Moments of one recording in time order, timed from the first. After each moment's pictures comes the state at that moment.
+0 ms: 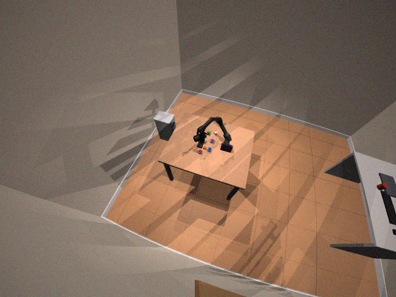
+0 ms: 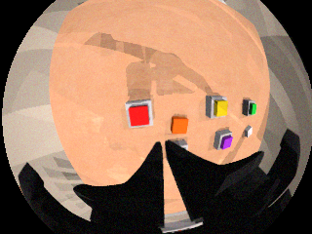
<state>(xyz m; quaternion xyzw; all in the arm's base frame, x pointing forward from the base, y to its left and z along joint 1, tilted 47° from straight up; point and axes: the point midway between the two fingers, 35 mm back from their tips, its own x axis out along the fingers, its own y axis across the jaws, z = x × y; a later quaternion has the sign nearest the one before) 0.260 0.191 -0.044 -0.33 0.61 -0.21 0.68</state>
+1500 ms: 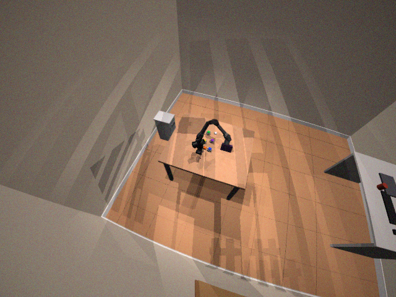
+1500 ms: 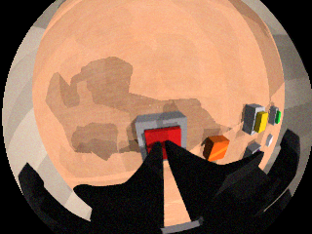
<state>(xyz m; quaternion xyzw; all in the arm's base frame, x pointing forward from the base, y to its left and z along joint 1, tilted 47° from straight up) 0.277 0.141 -0.133 -0.32 0.61 -0.22 0.69</state>
